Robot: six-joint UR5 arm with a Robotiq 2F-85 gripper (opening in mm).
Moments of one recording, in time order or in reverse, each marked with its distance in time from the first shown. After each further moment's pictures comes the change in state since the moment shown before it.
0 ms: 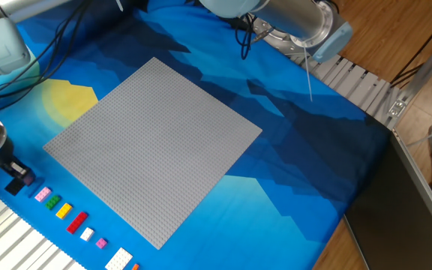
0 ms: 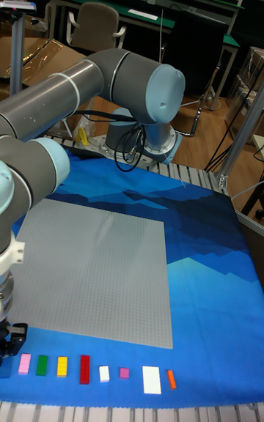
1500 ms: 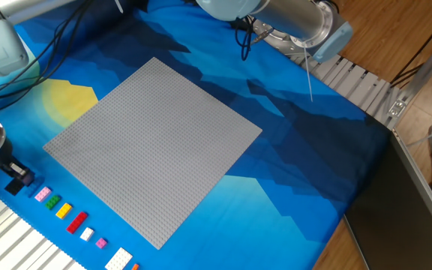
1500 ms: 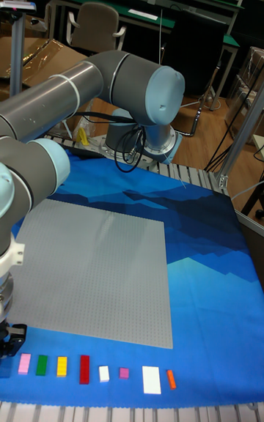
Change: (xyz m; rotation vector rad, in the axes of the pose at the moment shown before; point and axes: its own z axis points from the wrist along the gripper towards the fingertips) arm 0.002 -0.003 0.000 0.007 0.012 -0.013
